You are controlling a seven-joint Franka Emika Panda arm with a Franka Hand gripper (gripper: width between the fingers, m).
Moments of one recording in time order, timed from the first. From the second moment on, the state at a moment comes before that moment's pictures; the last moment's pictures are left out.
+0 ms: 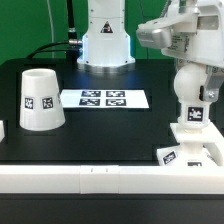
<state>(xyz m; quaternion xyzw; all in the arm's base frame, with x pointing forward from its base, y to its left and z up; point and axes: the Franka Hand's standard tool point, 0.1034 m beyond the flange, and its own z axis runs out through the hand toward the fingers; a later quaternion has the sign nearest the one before) 0.625 0.088 0.115 0.65 0.76 0.04 0.07</state>
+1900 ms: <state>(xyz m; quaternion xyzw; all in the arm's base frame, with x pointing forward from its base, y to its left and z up) 0.628 0.089 0.113 0.98 0.19 0.02 0.02</state>
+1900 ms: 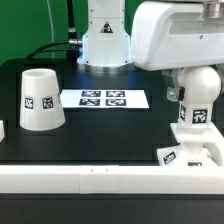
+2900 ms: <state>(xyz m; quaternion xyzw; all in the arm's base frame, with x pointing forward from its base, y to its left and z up) 0.628 0.086 0.110 0.95 -0.30 0.01 -0.03</state>
